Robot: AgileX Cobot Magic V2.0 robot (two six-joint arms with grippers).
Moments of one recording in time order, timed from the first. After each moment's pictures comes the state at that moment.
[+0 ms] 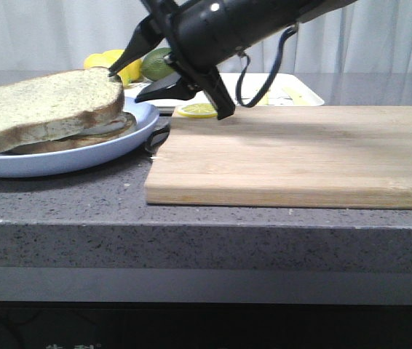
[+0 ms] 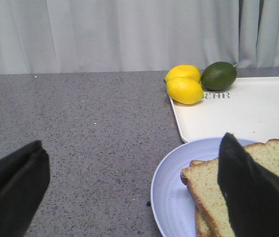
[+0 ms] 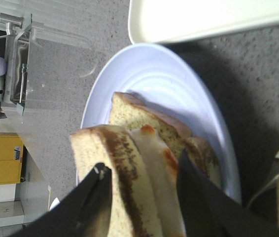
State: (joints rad) left arm -0.09 0.67 -0.47 -0.01 0.01 0.02; right arm 0.46 1.90 -1.39 1.40 0.57 -0.46
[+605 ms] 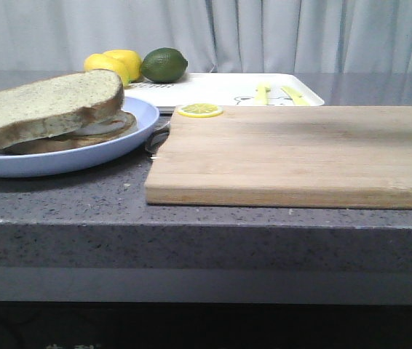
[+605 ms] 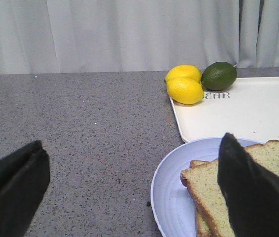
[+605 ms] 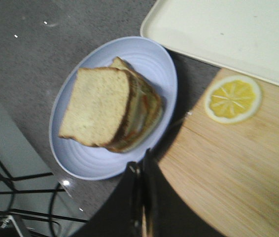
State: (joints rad) left arm -0.09 0.67 -0.47 -0.01 0.01 0.02; right arm 0.23 1.51 -1.39 0.83 0.92 -0.46
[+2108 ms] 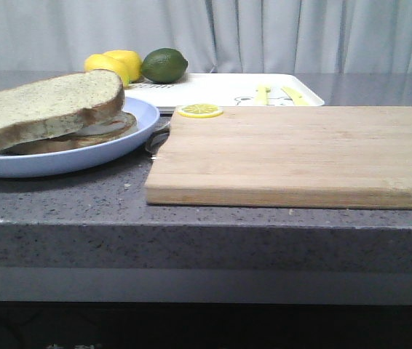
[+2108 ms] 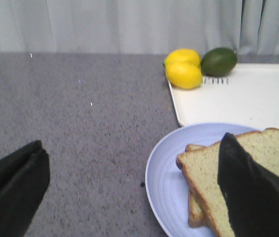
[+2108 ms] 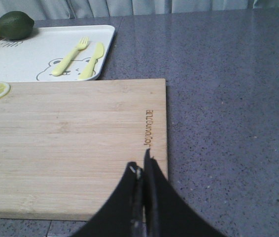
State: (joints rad) left arm -0.09 0.73 -0.53 -0.06 0.15 0.02; right arm 0.01 0.24 -0.40 0.07 0.49 0.05
